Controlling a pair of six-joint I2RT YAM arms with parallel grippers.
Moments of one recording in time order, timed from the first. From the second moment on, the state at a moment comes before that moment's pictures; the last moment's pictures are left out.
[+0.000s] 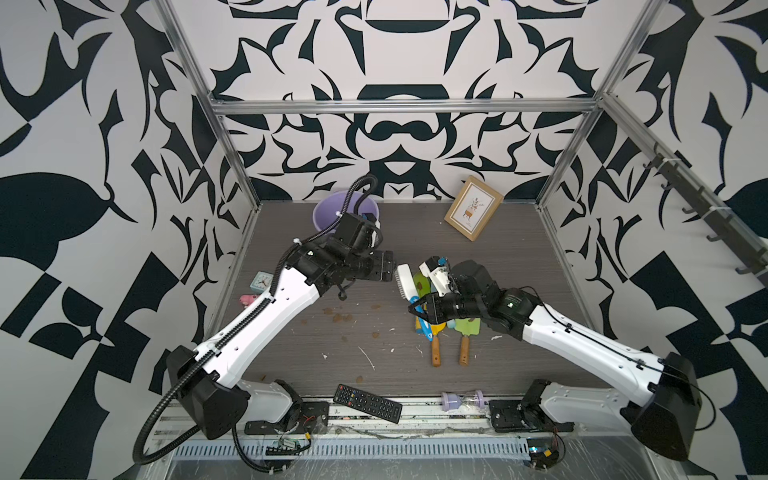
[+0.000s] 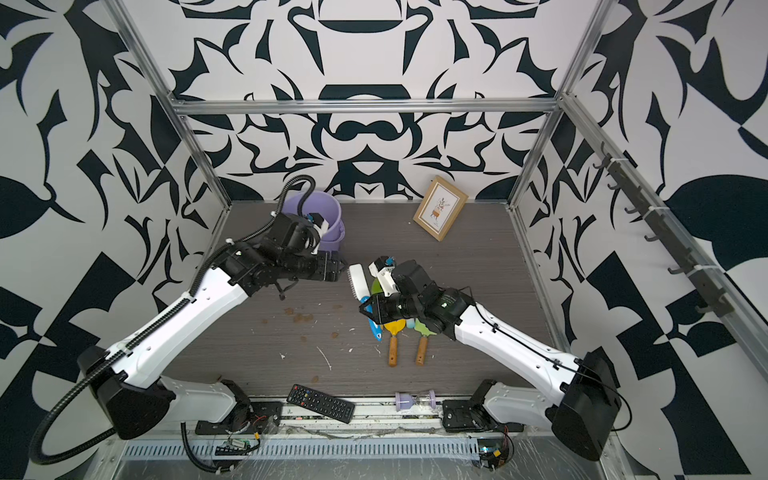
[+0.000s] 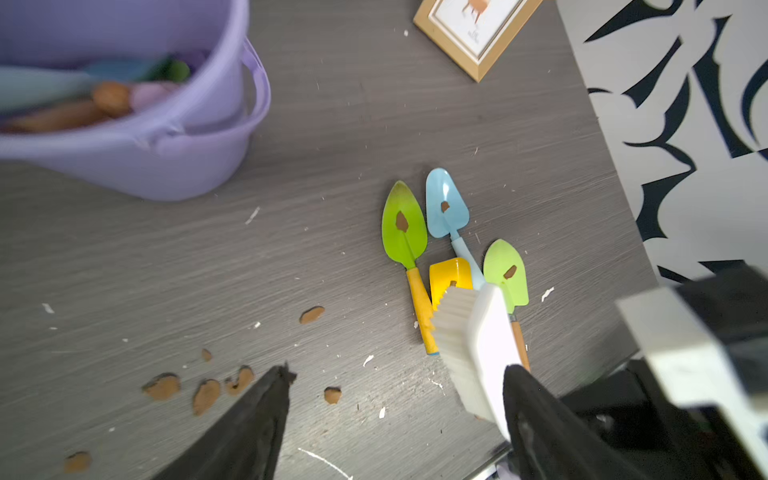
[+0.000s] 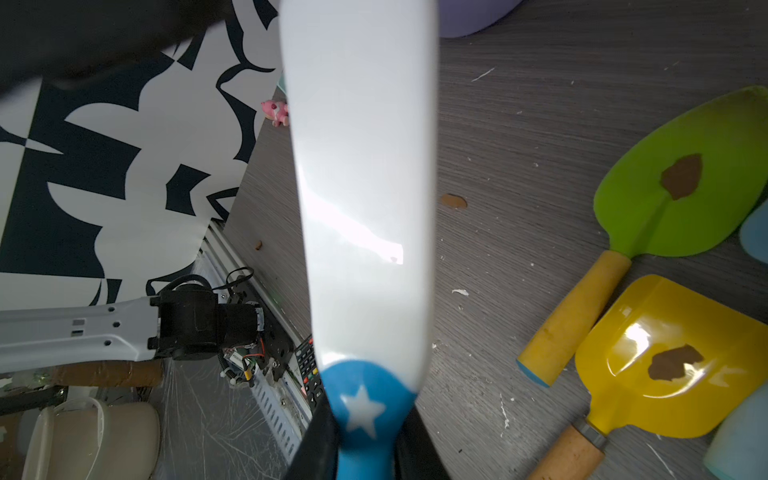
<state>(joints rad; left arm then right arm) -0.73 1.38 1.37 -0.84 0.05 -0.49 0.79 1.18 0.92 -0.43 -0.38 0.60</state>
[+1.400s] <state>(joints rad) -0.72 1.42 0.98 -0.26 0.49 -0.99 0.82 1.20 0.90 -0.43 -0.36 0.63</state>
